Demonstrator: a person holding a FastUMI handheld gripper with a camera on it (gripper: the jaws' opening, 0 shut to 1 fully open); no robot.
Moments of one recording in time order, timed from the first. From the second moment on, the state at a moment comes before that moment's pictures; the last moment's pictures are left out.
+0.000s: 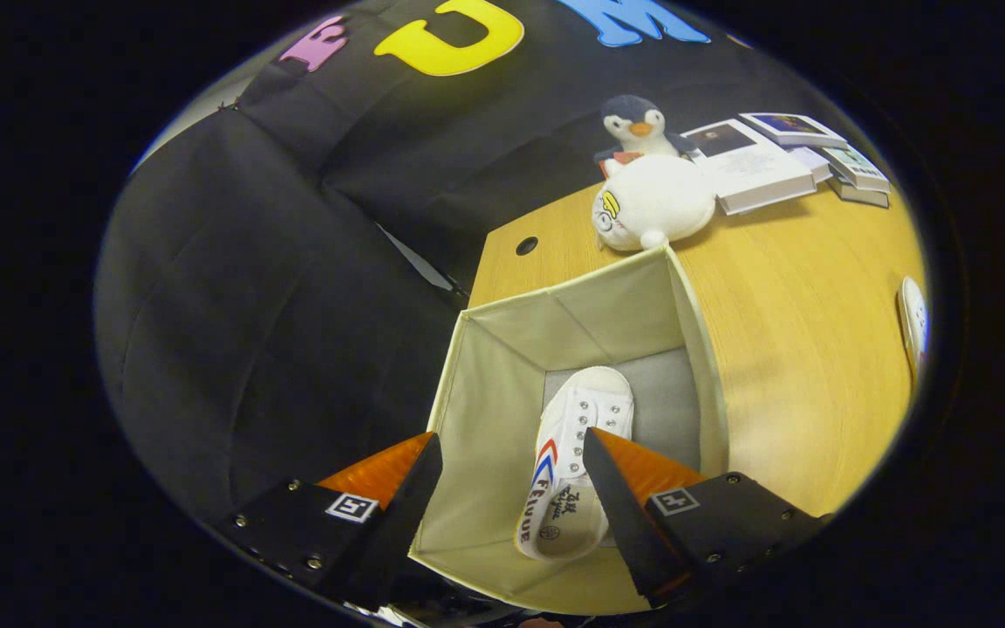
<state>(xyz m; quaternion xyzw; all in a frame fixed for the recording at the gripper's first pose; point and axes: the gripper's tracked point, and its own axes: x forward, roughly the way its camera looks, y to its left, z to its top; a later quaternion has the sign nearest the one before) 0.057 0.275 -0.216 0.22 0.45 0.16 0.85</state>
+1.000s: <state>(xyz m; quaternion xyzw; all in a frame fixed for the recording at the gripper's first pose) 0.036 -0.047 -0.174 0.09 0.37 0.02 0.92</state>
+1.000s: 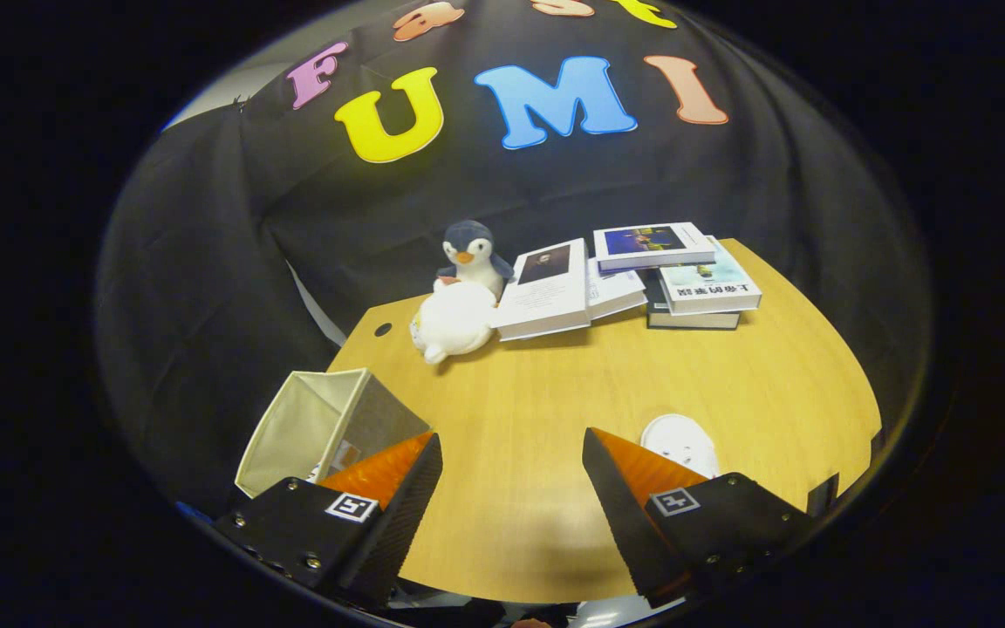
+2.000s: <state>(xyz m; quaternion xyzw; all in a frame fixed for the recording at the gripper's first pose) -0.023 -0.223 -0.290 0.01 0.50 -0.07 0.86</state>
